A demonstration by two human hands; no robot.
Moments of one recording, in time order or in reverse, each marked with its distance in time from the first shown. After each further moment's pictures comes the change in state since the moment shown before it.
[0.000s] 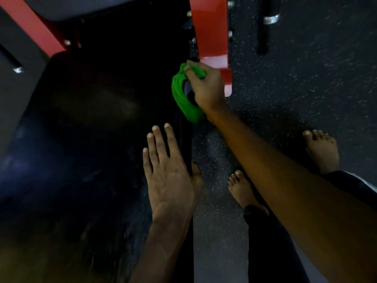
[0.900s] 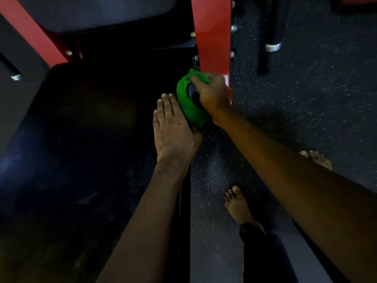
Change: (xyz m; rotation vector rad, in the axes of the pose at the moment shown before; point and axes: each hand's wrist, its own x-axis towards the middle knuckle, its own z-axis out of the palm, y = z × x) left_hand 0.138 0.029 -0.004 0.023 -0.050 0.029; right_hand 0.056 -0.007 -0.005 -0.093 -0.079 0.159
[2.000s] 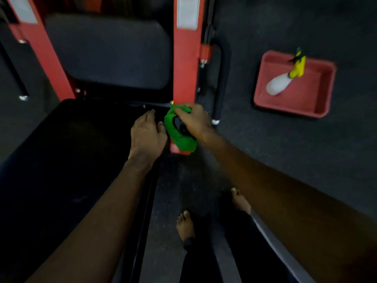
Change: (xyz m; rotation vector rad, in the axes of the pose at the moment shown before) left_hand -0.017 0.042 -0.142 -0.442 0.258 0.015; right_hand -0.075 -0.173 -0.085 -0.449 -0.055 -0.167
